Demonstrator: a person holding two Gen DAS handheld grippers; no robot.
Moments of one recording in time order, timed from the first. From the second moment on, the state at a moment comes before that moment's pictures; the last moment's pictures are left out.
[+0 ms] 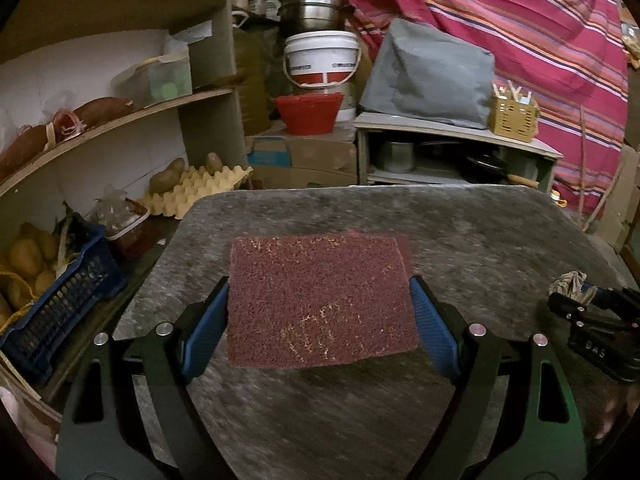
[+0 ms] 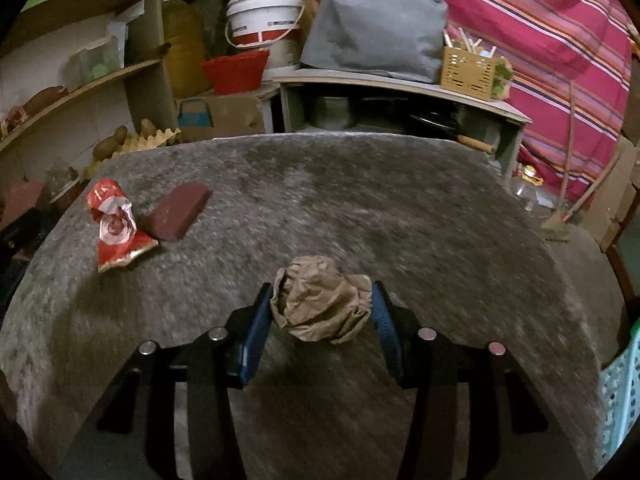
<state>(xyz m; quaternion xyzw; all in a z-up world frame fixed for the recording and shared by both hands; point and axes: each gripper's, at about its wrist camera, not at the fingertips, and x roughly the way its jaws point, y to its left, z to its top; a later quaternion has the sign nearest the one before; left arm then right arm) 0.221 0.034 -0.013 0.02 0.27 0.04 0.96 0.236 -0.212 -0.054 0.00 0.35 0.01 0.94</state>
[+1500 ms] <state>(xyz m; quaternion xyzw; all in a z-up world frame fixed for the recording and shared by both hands) 0.119 -0.405 -0.024 0.09 0.26 -0.29 0.92 0.030 -0.599 -0.042 0.12 0.32 -0.25 0.91</state>
